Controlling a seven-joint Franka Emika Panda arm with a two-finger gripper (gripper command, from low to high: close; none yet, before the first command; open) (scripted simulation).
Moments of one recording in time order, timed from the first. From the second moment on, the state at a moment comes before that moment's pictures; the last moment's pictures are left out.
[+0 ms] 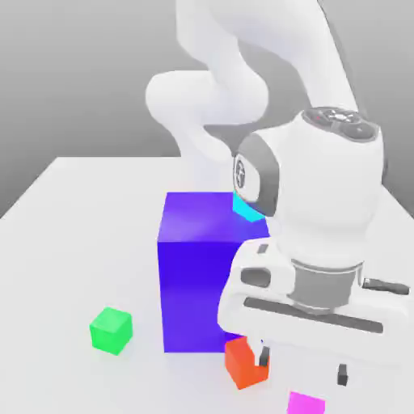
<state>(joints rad) 0.00 0.37 0.23 -2.26 -0.19 2.63 1.48</state>
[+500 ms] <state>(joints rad) 0.02 0.45 0.21 -2.25 -0.20 2.68 1.50</state>
